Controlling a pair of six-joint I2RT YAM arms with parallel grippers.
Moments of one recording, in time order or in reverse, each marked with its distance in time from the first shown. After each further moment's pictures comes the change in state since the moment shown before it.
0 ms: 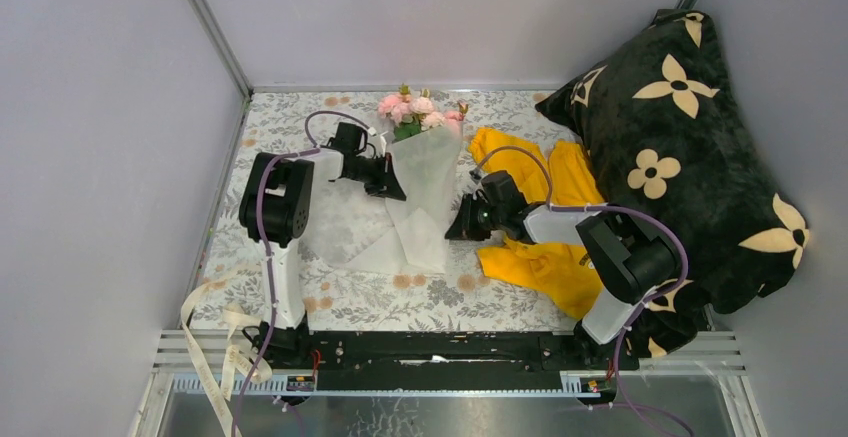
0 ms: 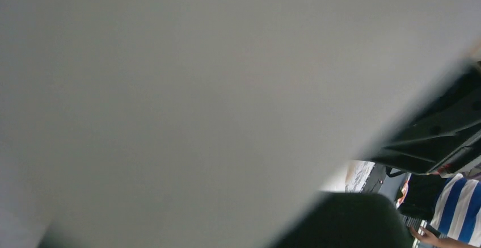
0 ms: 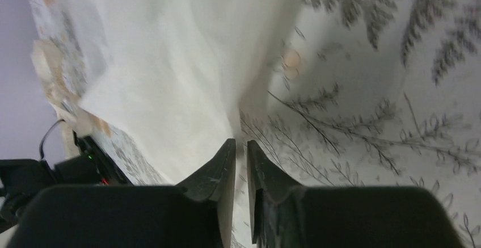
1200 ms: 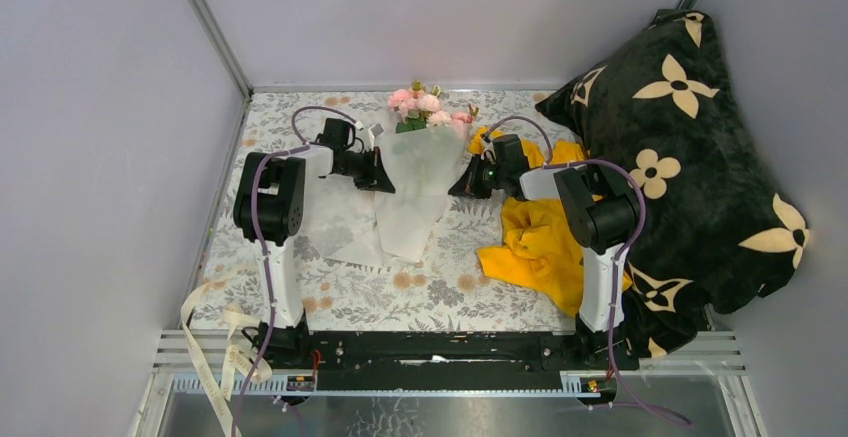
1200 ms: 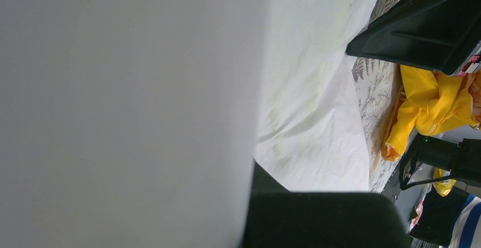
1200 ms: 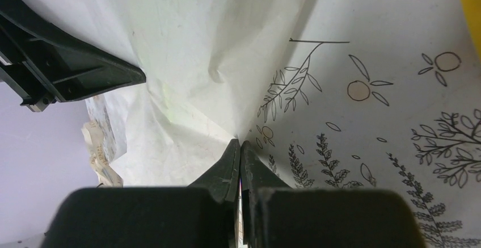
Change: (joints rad) left arm 0.074 0.005 0.021 -0.005 -0.038 0.035; right arm -0.212 0.362 0.350 0.024 -0.144 0.000
